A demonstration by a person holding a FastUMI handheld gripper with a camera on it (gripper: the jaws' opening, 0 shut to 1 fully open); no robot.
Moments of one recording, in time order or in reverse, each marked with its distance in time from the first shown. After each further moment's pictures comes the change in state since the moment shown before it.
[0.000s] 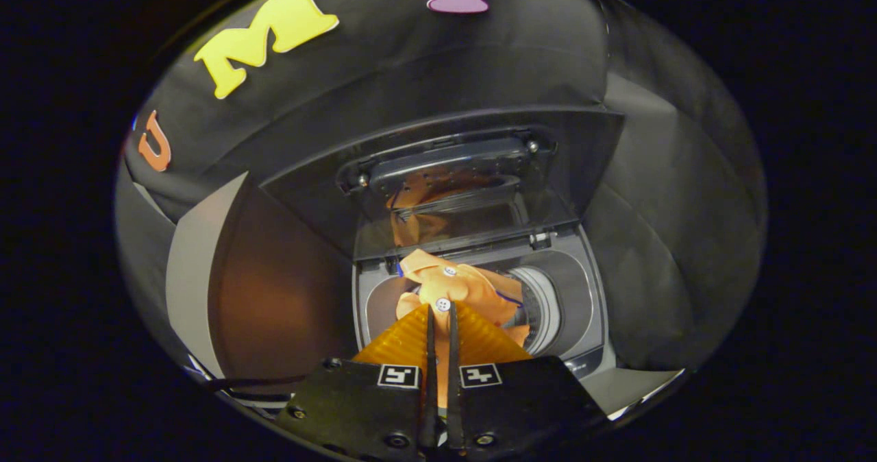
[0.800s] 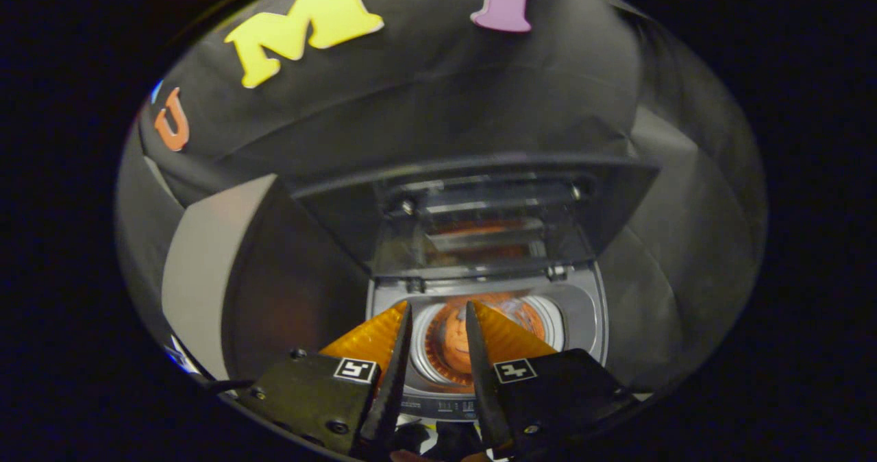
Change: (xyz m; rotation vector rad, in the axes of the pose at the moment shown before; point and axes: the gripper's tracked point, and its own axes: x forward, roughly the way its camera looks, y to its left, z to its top) arm -0.034 0.053 0.048 -0.156 -0.123 0.069
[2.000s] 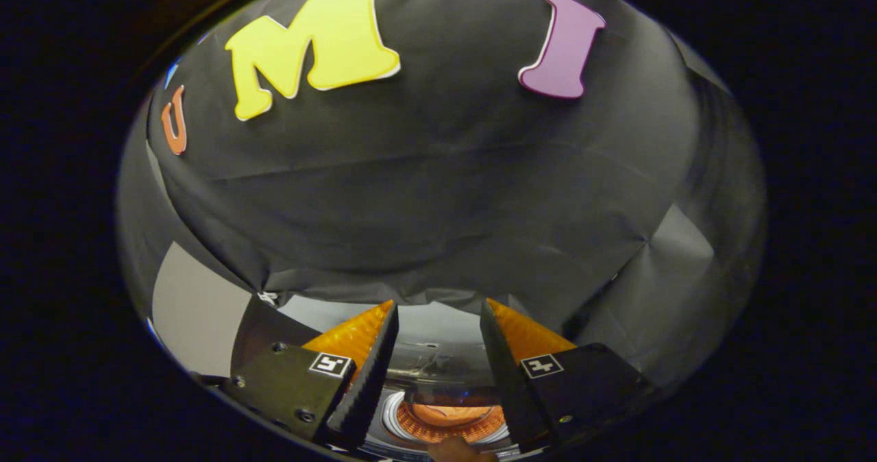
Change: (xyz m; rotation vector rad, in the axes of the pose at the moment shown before) arm 0.074 -0.026 0.142 -0.116 -0.103 -0.056
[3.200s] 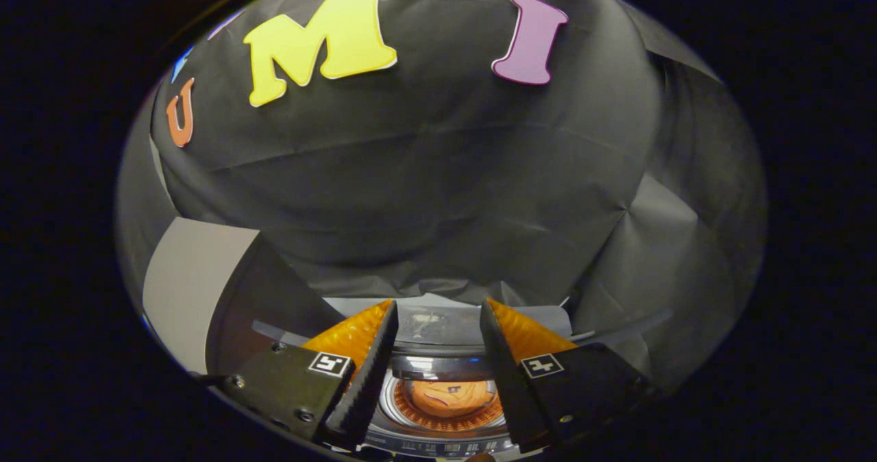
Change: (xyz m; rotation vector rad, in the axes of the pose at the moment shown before) arm -0.045 -0.004 -0.078 0.034 -0.055 -0.030
